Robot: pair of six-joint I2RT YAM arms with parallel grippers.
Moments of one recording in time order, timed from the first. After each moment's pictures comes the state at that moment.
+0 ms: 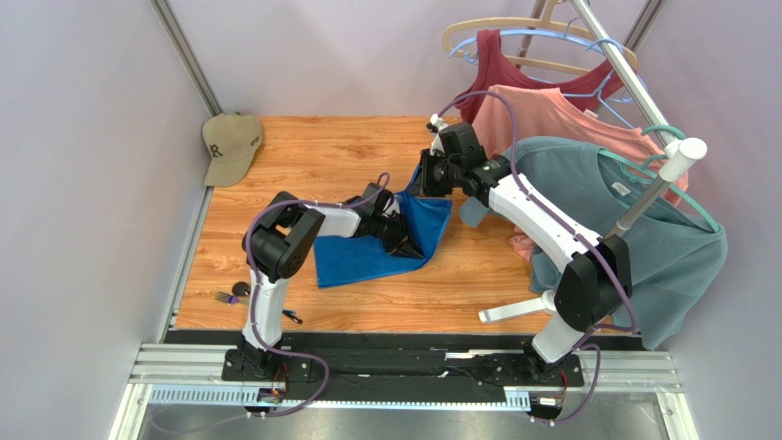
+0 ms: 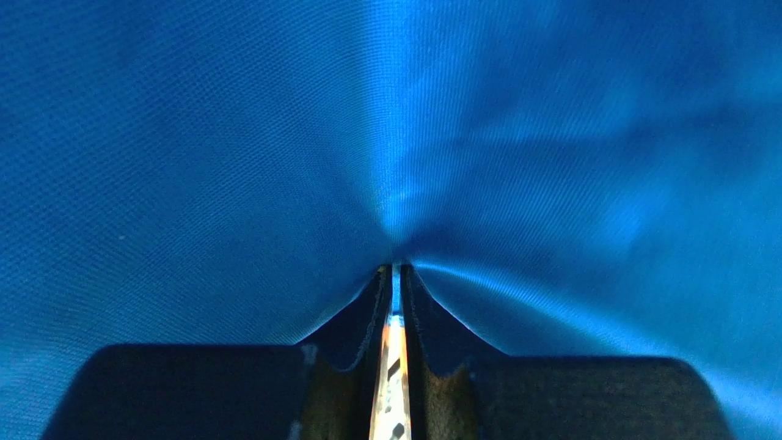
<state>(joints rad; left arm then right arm) -0.61 2.09 1.16 -0.02 0.70 -0.96 0.55 1.64 1.47 -0.53 -0.22 0.49</state>
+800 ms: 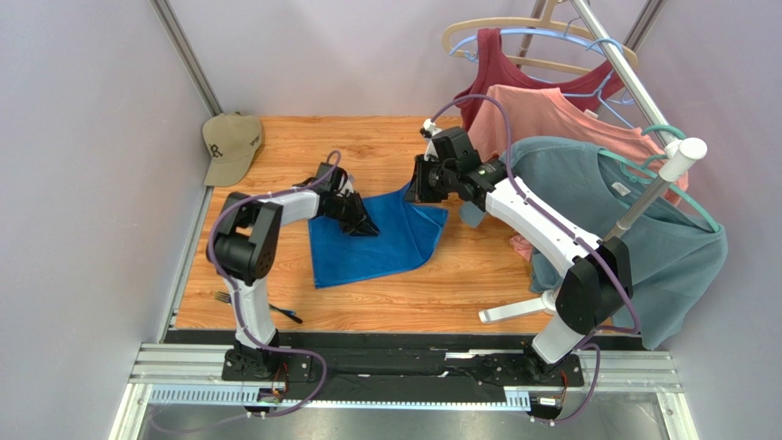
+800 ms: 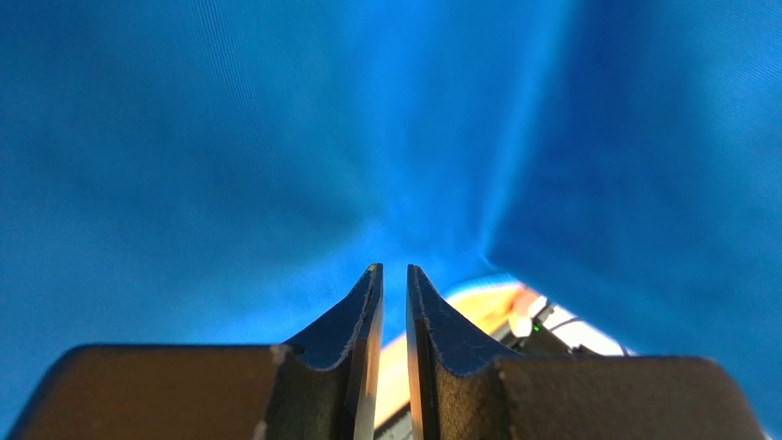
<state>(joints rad) -0.33 1.90 1.13 -0.26 0.56 -0.75 0.59 1.63 1.46 -0.55 -0.21 0.51</state>
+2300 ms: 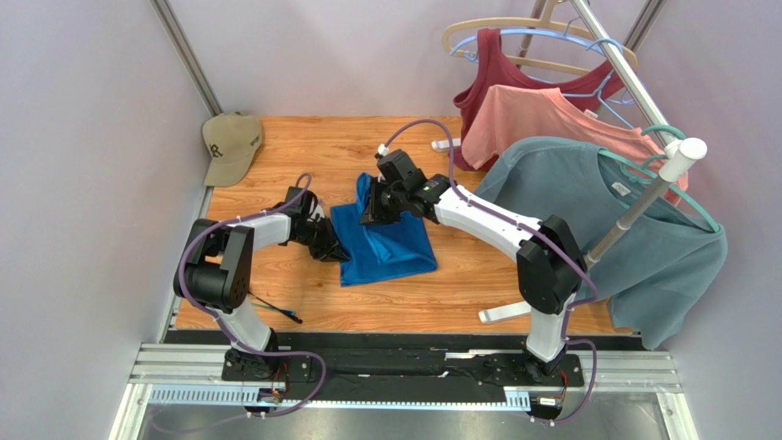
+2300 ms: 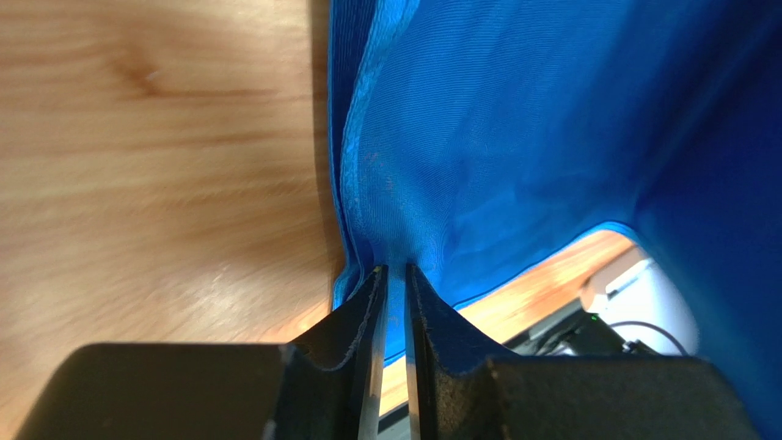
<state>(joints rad) -0.21 1.68 0.82 -0.33 0.49 -0.65 0.78 1.85 1.53 -0.45 -0.20 0.75</state>
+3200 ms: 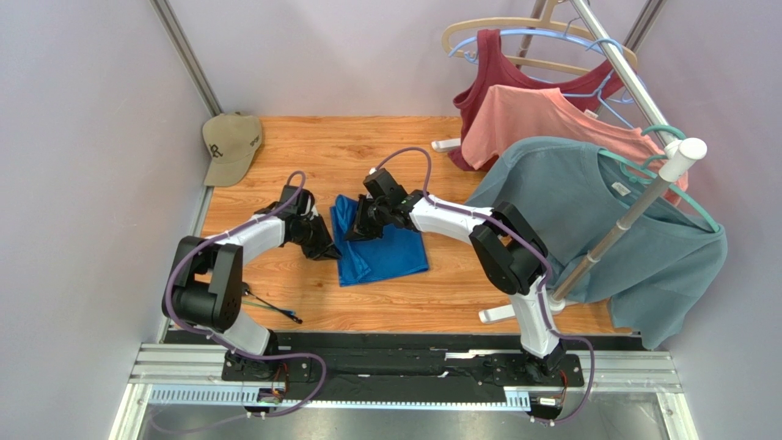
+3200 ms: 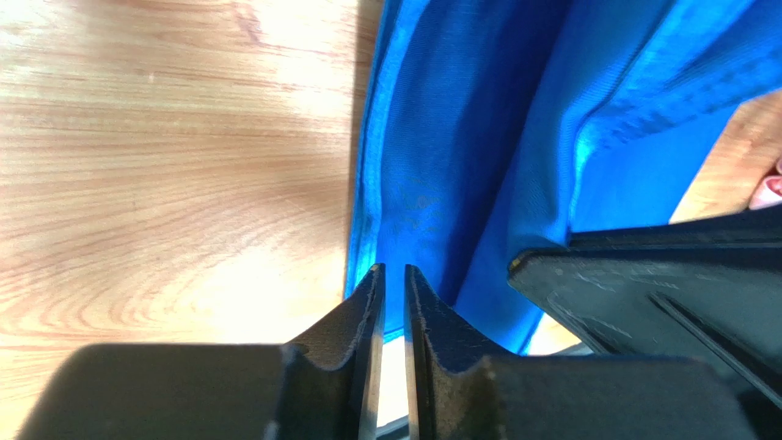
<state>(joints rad) -0.21 1.55 0.80 -0.40 0.36 -0.65 0.80 2.11 1.52 -0.21 -0.33 0.99</state>
